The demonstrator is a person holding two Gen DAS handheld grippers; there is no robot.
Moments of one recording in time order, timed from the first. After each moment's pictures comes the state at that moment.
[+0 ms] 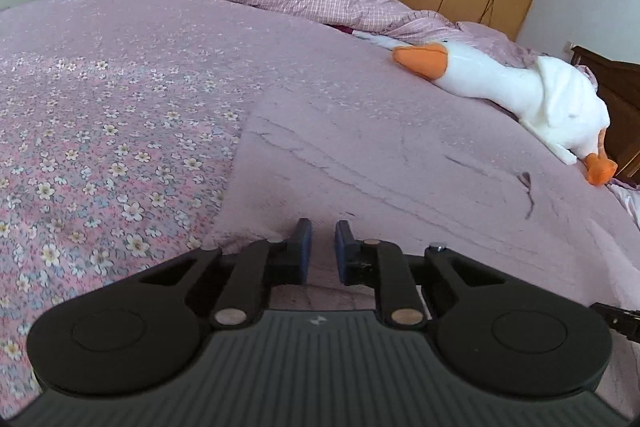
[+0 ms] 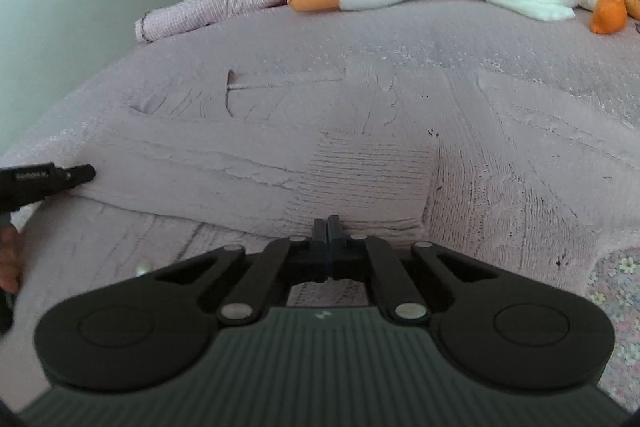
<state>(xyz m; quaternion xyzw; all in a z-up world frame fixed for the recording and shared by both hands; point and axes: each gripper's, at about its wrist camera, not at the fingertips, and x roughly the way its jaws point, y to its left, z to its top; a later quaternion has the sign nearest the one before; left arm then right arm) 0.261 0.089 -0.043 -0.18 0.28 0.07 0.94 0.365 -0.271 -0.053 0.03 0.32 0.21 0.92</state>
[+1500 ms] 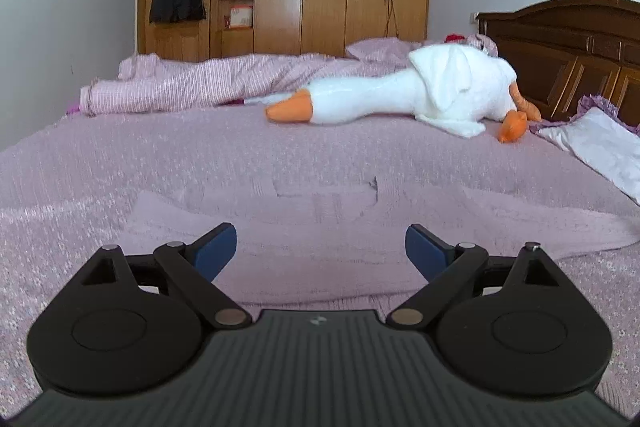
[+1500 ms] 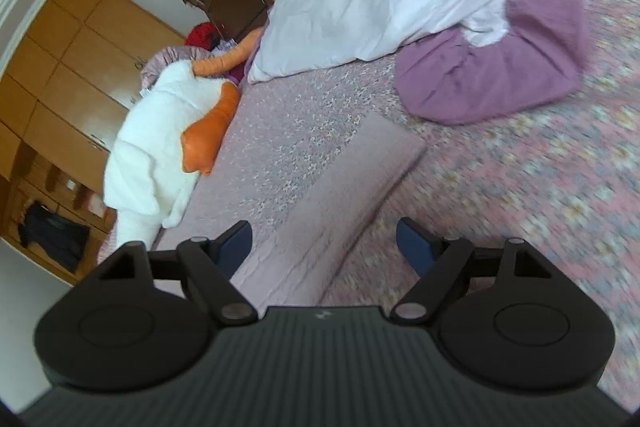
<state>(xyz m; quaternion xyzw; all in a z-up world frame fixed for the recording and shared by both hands) 0.182 -0.098 0.058 -0.02 0.20 0.00 0.98 0.336 -0.694 -0.086 0.47 0.19 -0.13 0.85</state>
